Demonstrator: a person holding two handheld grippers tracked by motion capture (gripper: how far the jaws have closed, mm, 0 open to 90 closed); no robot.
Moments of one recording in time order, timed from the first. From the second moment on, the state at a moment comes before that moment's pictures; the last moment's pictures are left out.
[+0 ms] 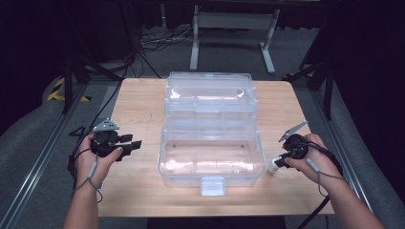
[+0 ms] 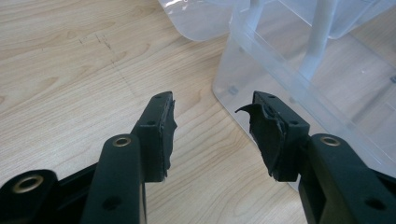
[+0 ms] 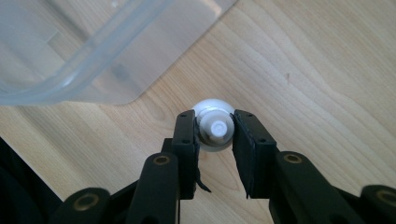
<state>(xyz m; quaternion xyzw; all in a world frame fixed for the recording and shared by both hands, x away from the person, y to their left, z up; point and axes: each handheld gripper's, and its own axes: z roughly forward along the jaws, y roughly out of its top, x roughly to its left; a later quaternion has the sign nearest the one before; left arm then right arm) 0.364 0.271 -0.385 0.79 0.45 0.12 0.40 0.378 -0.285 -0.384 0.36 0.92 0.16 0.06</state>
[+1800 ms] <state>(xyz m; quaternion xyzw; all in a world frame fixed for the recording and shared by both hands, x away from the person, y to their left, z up) 0.365 0.273 -0.385 0.79 0.45 0.11 0.40 0.374 -0.243 -0.290 0.27 0.94 0.21 0.06</state>
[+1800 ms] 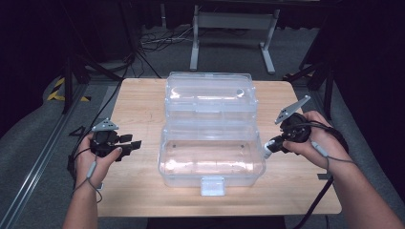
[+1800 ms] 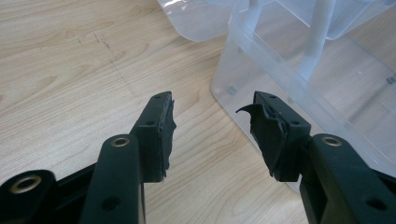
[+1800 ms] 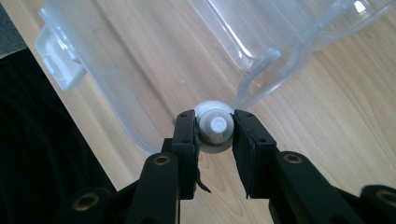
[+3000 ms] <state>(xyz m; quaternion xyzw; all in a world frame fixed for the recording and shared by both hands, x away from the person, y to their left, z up) 0.364 0.272 -0.385 0.79 0.44 0.12 0.40 0.377 -0.200 -0.347 0.23 0.96 0.17 0.02</state>
